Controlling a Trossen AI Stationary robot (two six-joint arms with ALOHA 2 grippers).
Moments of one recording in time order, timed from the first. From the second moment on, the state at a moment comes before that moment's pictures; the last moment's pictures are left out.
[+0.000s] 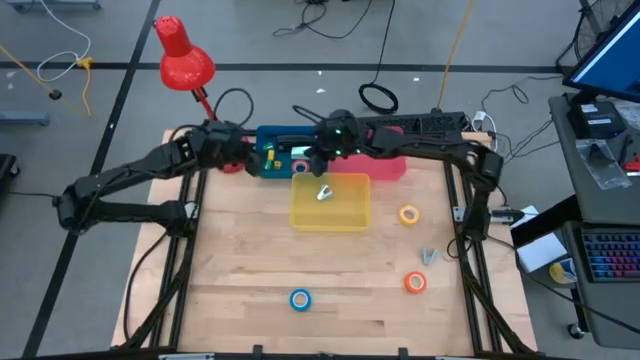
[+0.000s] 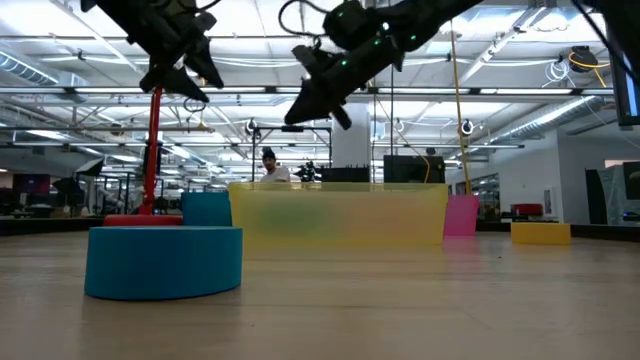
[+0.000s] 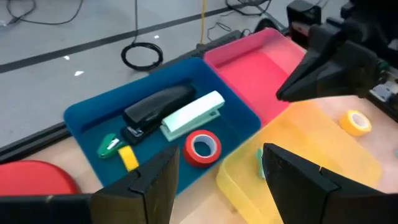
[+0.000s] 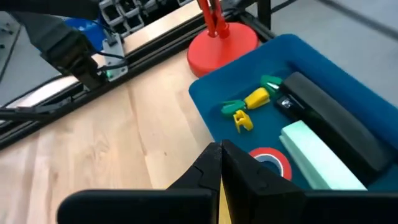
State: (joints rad) left arm 0.49 0.96 0.89 -0.50 -0.13 -0.41; right arm -0.39 1.87 1.52 -0.19 -0.17 0.26
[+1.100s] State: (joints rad) left arm 0.58 0.95 0.70 -0.32 -0.05 -0.45; right arm -0.47 2.15 1.78 -0.46 -0.32 0.26
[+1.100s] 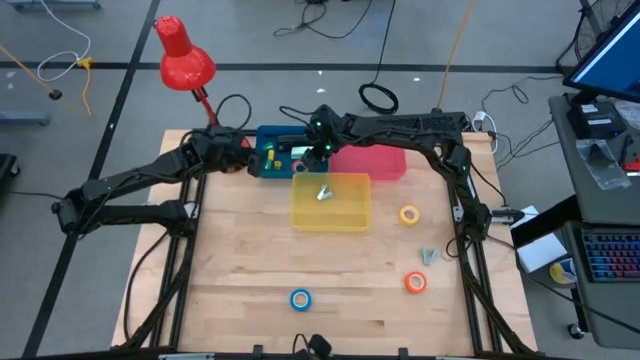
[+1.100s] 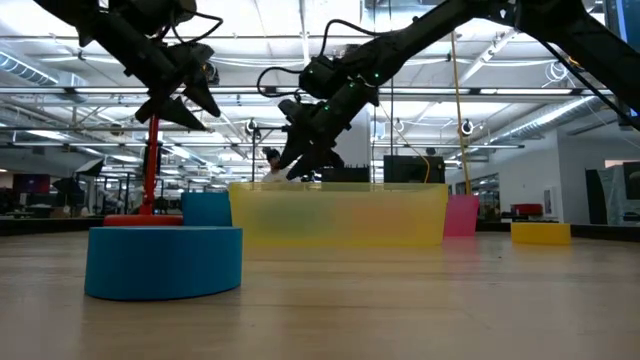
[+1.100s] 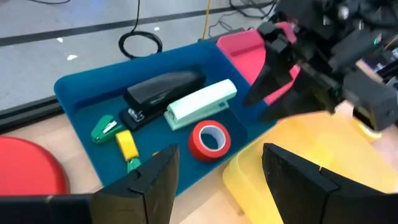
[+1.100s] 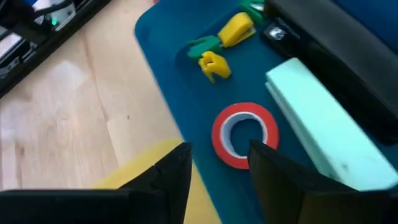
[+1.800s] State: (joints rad) left arm 0.62 1.31 0.88 -0.17 0.08 -0.15; right arm -0.53 1.90 1.78 -0.44 -0.15 0.01
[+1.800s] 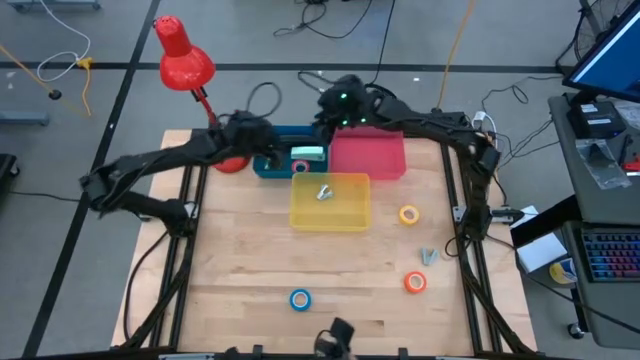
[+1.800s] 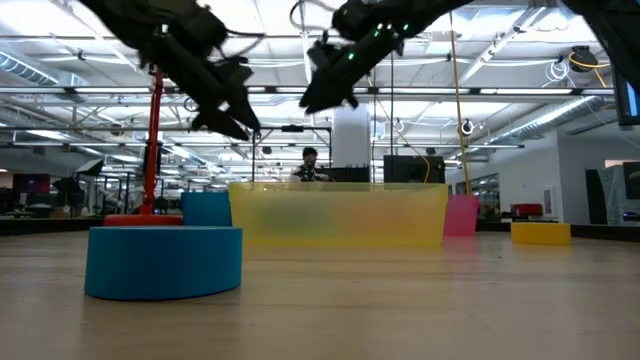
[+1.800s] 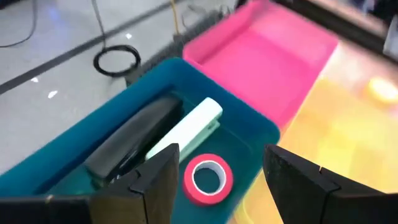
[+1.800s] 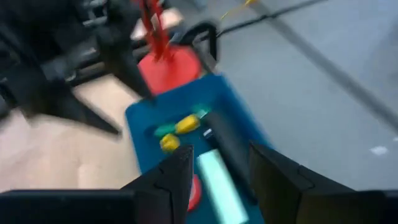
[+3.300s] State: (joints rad) left arm 0.60 1.99 1.46 -0.84 0.03 -0.21; right arm -0.68 1.72 1.77 -0.54 -0.05 -0.21
